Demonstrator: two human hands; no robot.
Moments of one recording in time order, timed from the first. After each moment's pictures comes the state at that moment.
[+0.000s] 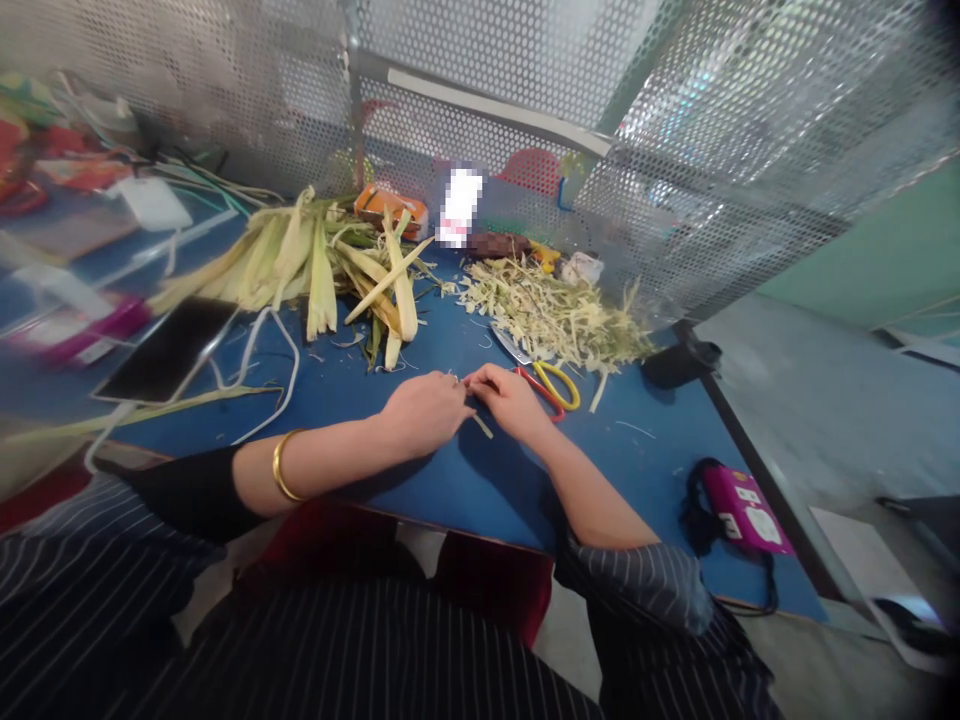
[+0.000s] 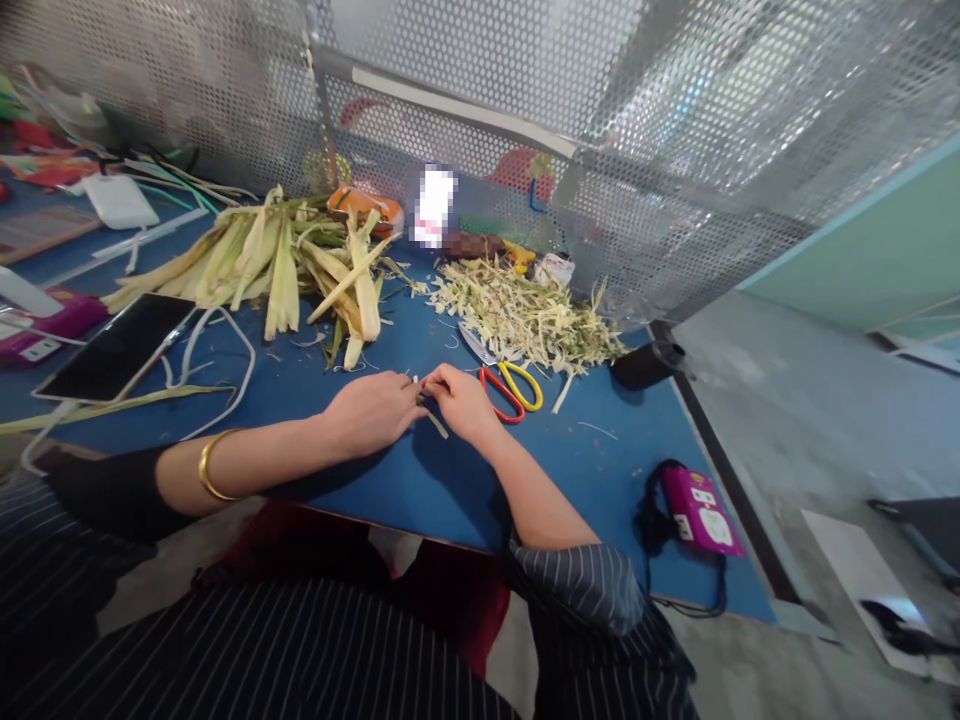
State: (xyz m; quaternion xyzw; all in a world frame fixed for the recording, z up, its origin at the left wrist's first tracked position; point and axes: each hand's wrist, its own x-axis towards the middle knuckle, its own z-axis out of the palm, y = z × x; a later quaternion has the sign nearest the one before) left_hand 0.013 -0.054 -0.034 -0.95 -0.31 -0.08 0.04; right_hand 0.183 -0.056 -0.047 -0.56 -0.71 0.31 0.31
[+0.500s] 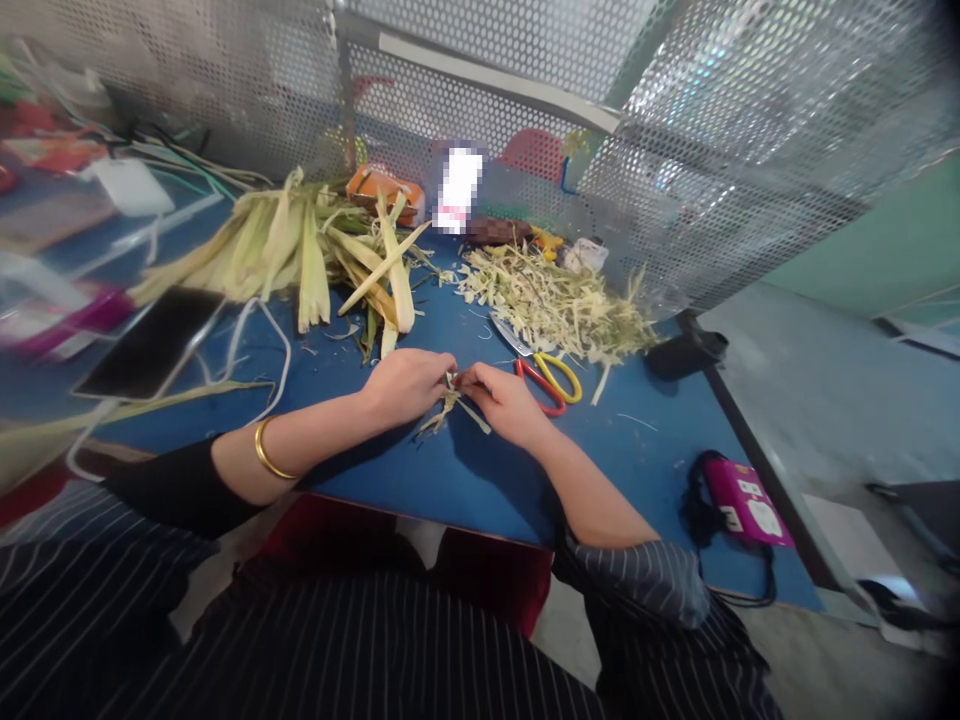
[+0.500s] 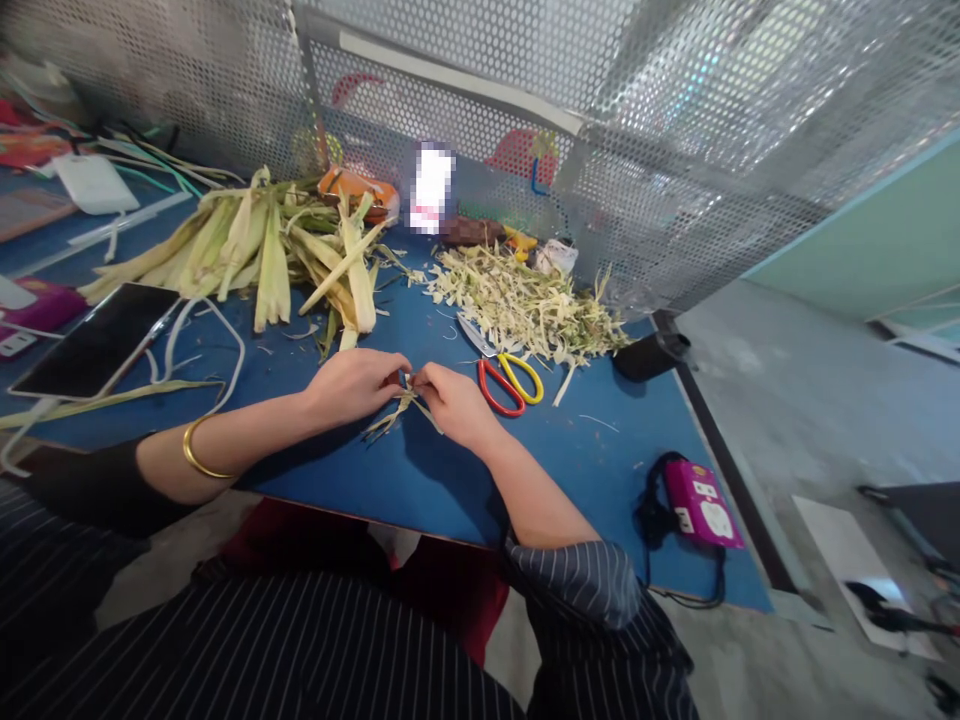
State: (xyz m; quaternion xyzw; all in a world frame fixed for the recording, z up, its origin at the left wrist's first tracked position) left_hand -0.004 -0.028 -0.036 -0.91 -0.39 -0.12 -0.06; right_hand 0.182 -0.065 -0.046 -0.48 -0.78 0.27 0.28
